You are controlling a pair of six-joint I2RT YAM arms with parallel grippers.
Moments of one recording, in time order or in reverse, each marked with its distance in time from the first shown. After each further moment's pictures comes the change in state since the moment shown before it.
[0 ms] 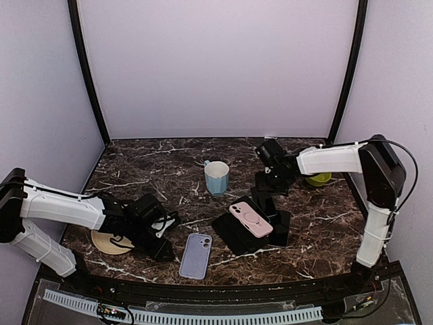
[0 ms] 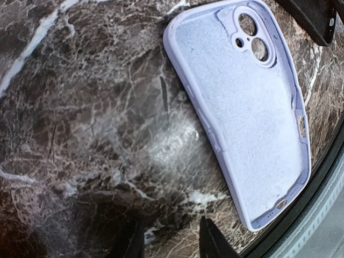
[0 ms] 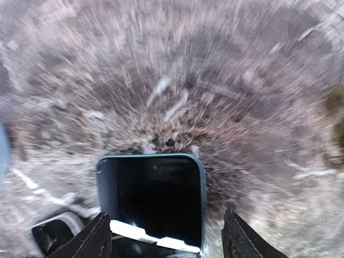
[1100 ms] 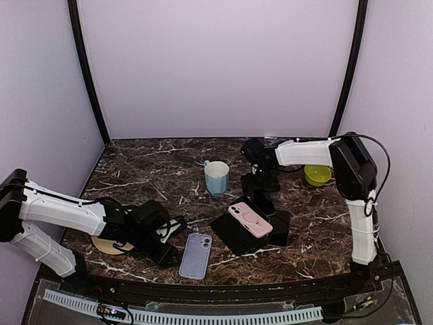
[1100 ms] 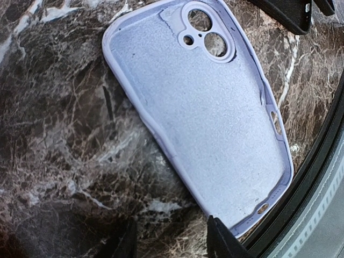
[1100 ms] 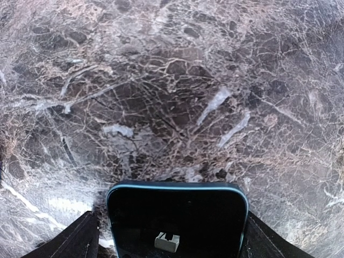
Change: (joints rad) left arm -0.090 0.000 -0.018 0.079 -0.026 -0.026; right arm 0.005 0.245 0.323 -0.254 -0.066 -0.050
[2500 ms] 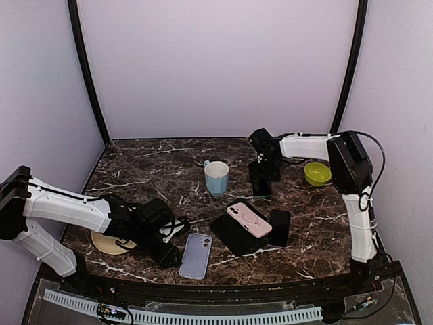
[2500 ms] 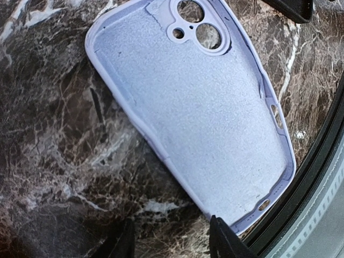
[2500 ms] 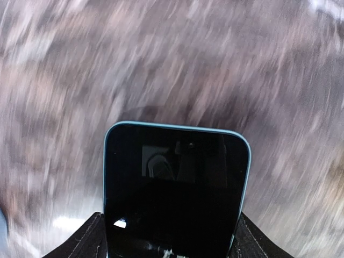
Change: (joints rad) left arm 0.000 0.043 0.055 -0.061 0.000 0.059; right arm -0.088 0.066 0.093 0.035 0.002 -0.026
